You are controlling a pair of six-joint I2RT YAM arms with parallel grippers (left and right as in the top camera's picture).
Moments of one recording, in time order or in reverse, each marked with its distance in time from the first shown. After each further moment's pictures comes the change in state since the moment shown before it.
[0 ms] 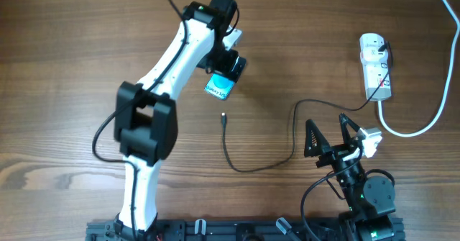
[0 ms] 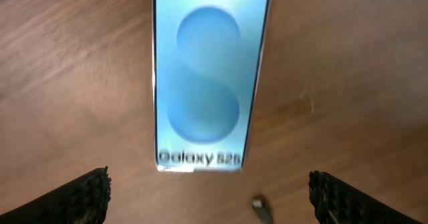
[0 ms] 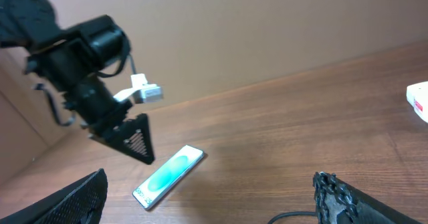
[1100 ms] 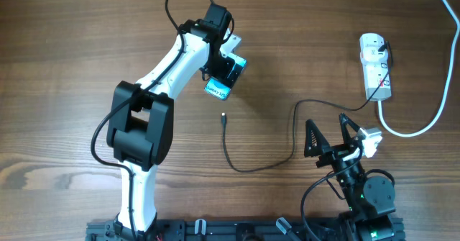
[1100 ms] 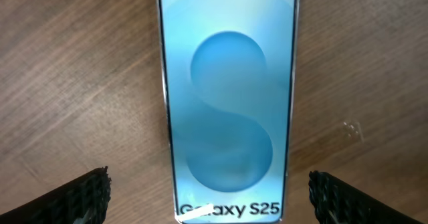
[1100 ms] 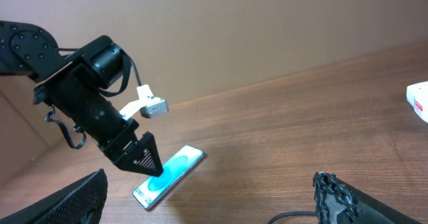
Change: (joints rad) left arm 0.012 -0.047 -0.228 0.300 -0.031 0.121; right arm 0.000 0.000 0.000 0.000 0.000 0.000
